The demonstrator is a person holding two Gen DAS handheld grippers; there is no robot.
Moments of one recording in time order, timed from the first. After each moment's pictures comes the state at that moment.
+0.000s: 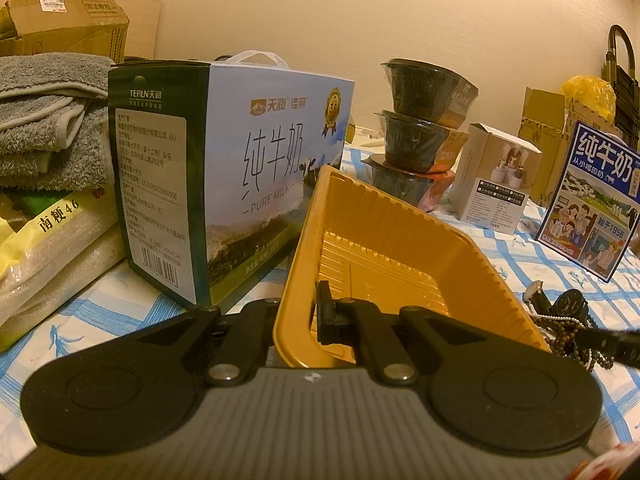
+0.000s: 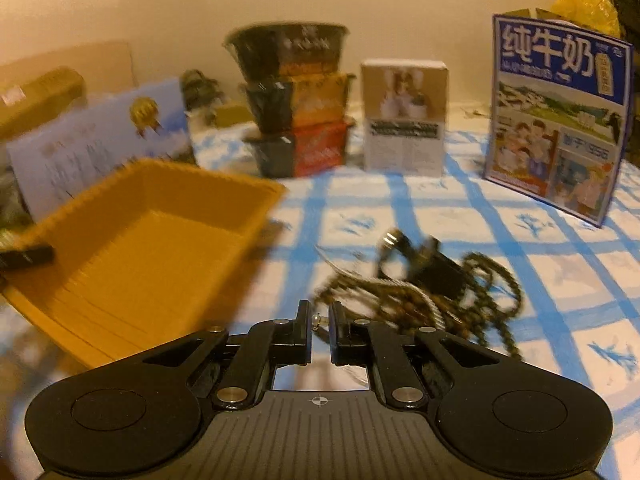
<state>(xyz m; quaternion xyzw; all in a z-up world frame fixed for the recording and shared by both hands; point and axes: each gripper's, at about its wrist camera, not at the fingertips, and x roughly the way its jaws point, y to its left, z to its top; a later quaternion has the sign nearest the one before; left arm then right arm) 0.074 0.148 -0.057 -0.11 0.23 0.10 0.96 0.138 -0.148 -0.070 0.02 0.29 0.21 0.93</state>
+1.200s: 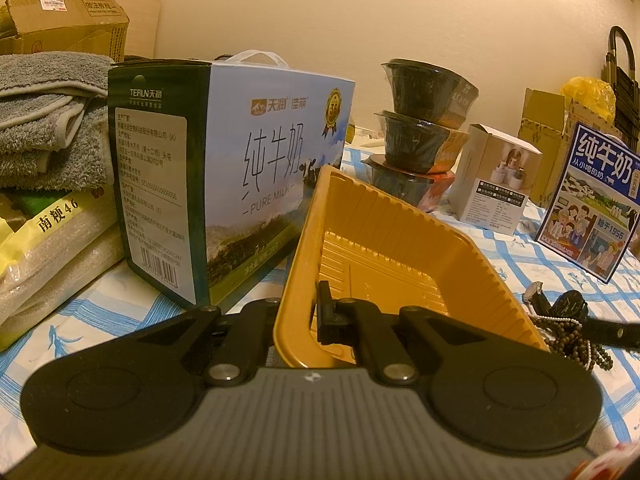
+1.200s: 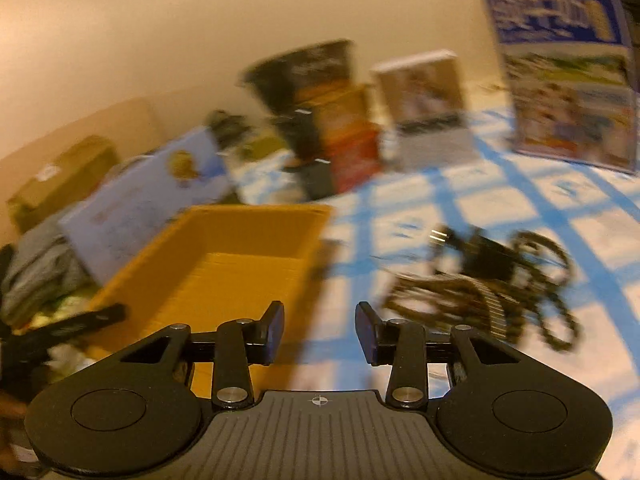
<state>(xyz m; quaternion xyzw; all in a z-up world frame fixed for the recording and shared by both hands) 0.075 0.151 -0.056 -0.11 0.23 0.10 0.96 0.132 -0.166 -0.065 0.14 0.30 0.24 0.91</state>
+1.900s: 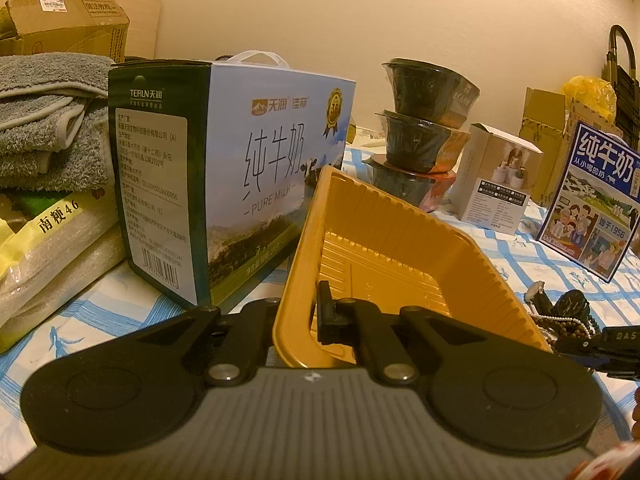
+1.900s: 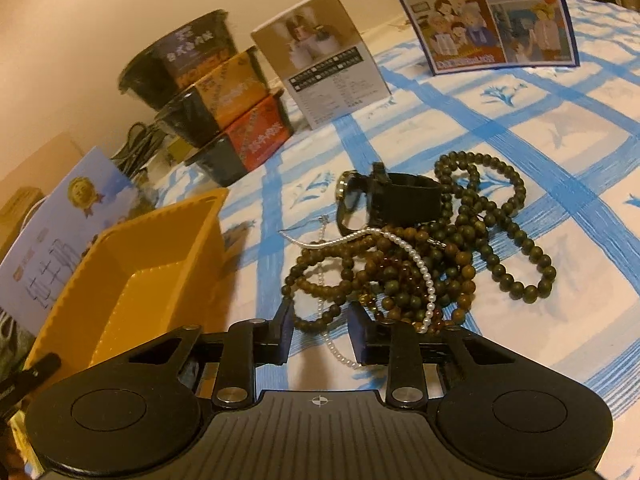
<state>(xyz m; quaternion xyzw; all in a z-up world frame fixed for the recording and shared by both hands) 0.074 0.153 -0.058 -0.11 0.23 0.10 0.96 0.182 -0.195 -0.114 0.24 0.37 0.16 0.88</state>
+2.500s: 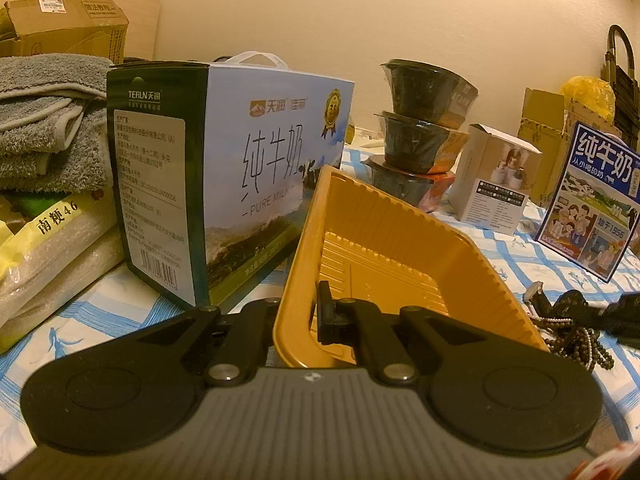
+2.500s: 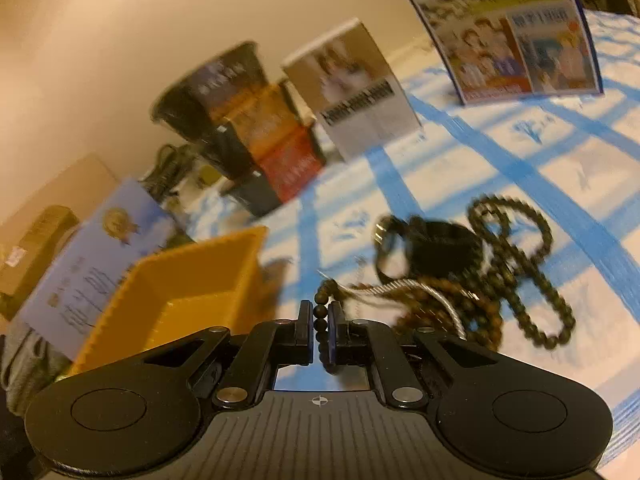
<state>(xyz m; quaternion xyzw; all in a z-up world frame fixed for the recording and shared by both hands) 0.075 0.152 -0.057 -0.10 0.23 0.10 0.96 0.184 -0.197 -0.081 0.26 0.32 0.21 0.89</state>
